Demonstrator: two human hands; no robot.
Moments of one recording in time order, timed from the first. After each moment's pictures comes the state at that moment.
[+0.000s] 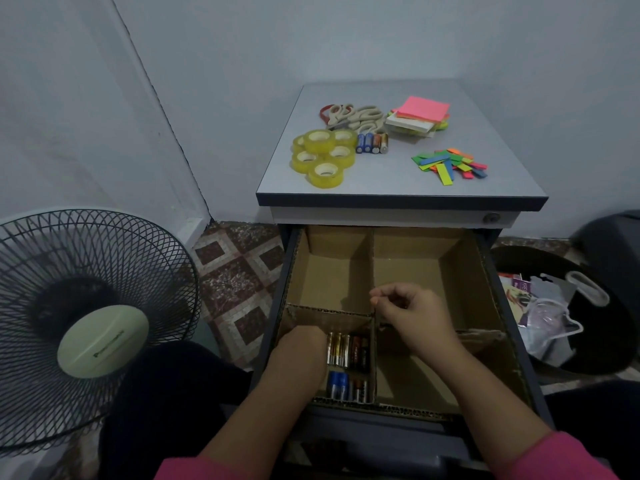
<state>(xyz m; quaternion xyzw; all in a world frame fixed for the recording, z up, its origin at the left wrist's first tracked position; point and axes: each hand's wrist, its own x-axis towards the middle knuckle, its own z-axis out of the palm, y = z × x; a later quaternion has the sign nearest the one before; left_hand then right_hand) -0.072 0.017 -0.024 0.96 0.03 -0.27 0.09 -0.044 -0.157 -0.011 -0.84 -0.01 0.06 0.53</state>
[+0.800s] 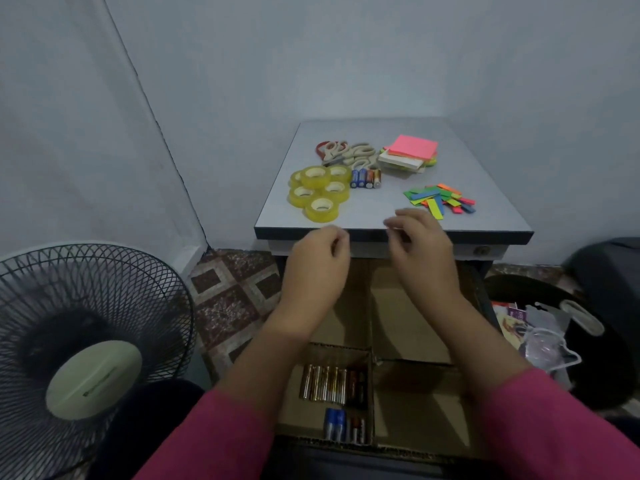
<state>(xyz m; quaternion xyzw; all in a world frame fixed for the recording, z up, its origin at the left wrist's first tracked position) -0.008 -0.007 0.088 0.90 -0.02 0.16 0.40 0.027 -0.152 0.063 -0.89 -0.09 -0.29 0.33</state>
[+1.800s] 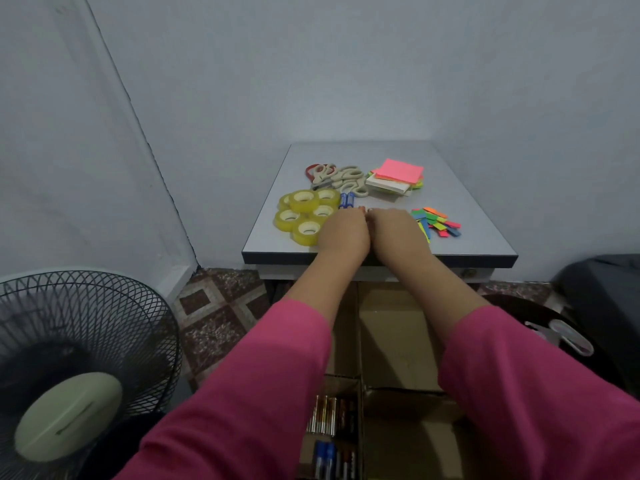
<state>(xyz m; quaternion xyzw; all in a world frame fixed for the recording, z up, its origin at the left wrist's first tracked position) 0.105 -0.057 0.102 0.98 -0.01 0.12 0.14 0.116 -0.141 0.093 -0.98 -0.06 -0.14 0.11</state>
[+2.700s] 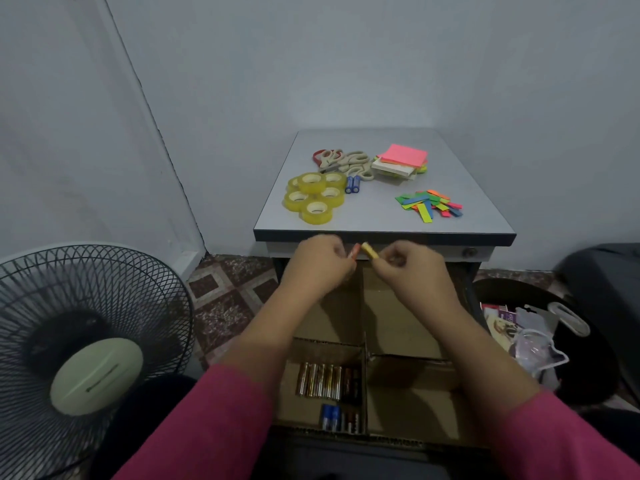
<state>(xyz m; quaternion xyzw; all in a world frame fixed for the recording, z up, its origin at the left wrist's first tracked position) 0.007 -0.008 0.093 0.95 -0.02 0.02 0.32 -0.002 -0.158 0.070 -0.91 -0.02 -0.08 0.41</state>
